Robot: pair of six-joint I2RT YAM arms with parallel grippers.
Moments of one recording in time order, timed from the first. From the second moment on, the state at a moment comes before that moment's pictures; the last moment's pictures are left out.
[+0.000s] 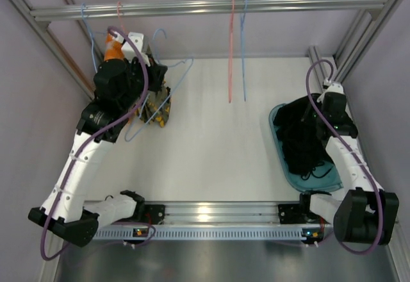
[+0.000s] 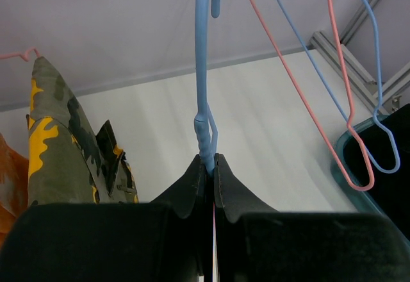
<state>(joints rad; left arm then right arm) -0.41 1.10 1.45 -0.46 0.00 -0.15 -0.08 1.09 0.74 -0.22 0.00 0.21</state>
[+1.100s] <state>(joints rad) -0.58 1.73 2.09 -0.44 -0.24 -0.14 -0.08 0.82 1.00 -0.53 -0.16 0.21</state>
